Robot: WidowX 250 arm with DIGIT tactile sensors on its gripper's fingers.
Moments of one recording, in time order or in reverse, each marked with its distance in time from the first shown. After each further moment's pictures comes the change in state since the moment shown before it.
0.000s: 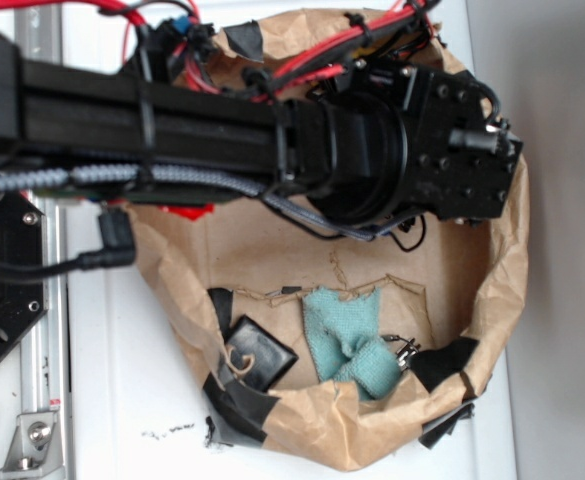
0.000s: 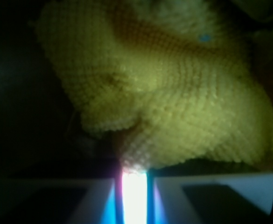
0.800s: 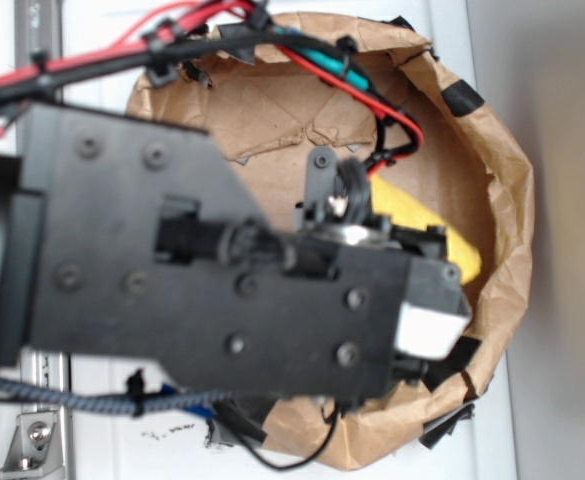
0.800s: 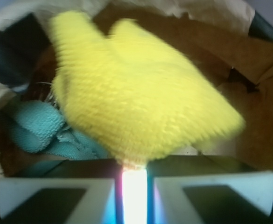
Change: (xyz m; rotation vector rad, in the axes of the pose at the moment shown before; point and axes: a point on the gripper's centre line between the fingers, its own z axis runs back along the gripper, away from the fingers) arm -0.066 -0.024 0.128 -0.329 -0.251 -0.413
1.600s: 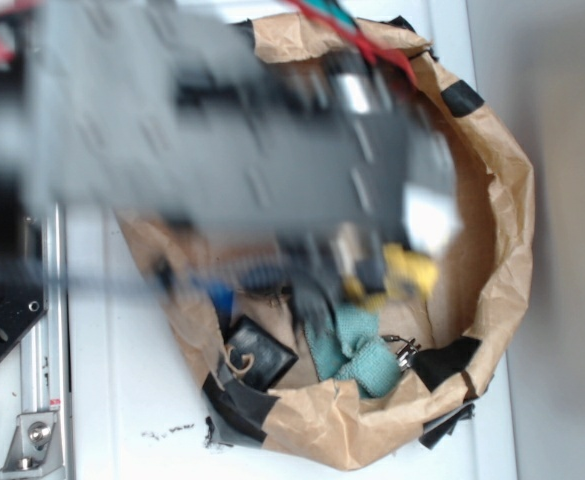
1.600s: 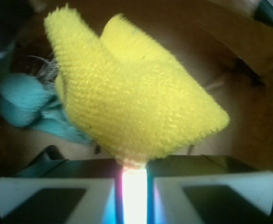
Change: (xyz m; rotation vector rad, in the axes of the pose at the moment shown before) arm -0.018 0.053 -0.002 -0.064 0.091 0.018
